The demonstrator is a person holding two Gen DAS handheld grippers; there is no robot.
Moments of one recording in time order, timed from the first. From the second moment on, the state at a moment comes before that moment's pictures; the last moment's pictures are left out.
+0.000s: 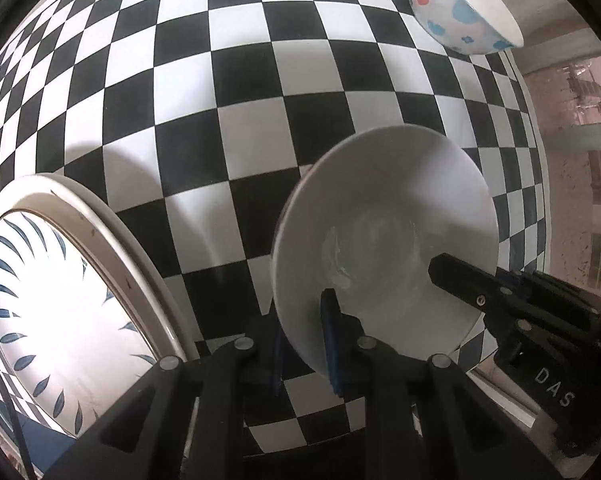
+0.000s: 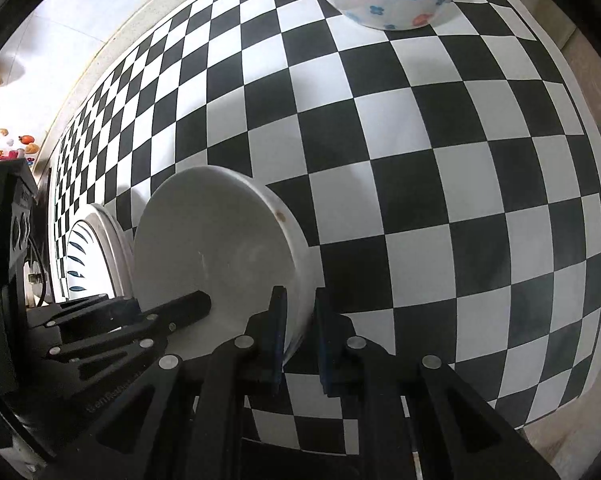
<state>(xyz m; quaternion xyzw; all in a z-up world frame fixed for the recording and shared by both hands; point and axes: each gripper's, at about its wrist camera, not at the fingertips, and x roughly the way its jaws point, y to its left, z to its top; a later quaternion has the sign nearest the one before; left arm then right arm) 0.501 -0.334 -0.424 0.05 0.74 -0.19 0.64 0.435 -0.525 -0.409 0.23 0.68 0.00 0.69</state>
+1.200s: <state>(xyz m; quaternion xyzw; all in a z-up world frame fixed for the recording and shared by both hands) 0.796 -0.382 -0.392 -0.03 0.70 -0.18 0.69 0.729 -0.666 -0.358 0.18 0.64 -0.03 0.75</state>
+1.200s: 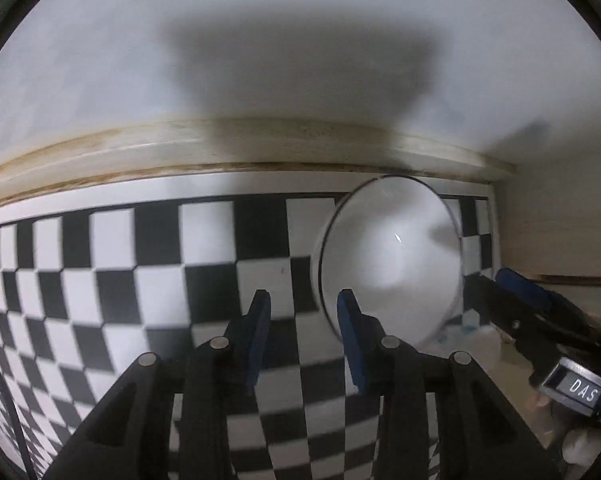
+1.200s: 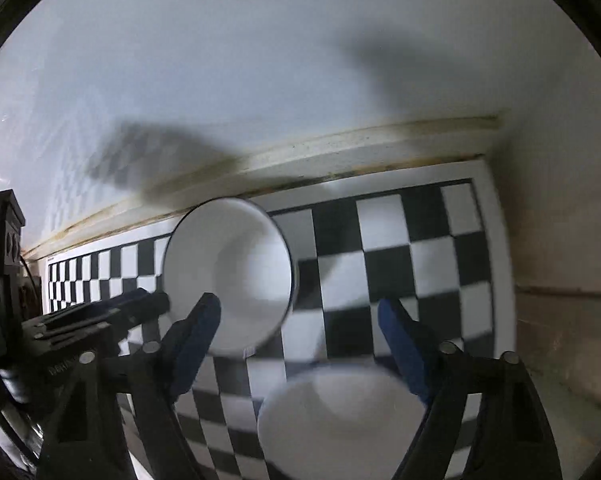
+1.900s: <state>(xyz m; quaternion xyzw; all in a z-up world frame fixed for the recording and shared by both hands) 0.801 -0.392 -0.385 -0.01 0.68 -0.20 0.70 0.754 -0.667 -0.400 0.22 0.66 -0.02 0.71</state>
